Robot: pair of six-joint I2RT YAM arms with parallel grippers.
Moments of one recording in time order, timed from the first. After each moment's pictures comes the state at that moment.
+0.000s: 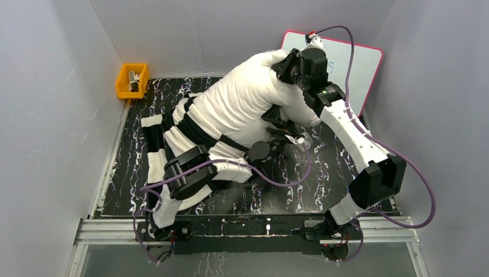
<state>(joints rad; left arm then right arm) -1.12 1.98 1.12 1.21 -0.52 1.09 0.43 1.56 1.58 -0.26 0.04 0.60</state>
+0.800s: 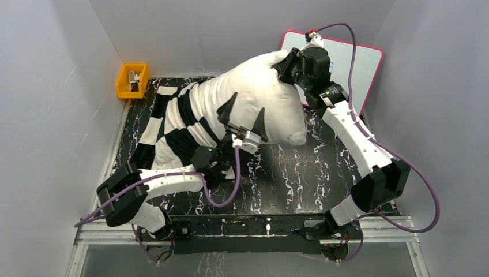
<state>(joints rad) -1.04 1.48 0.76 1.32 -0.31 0.90 0.45 1.53 1.61 -0.26 0.03 0.58</state>
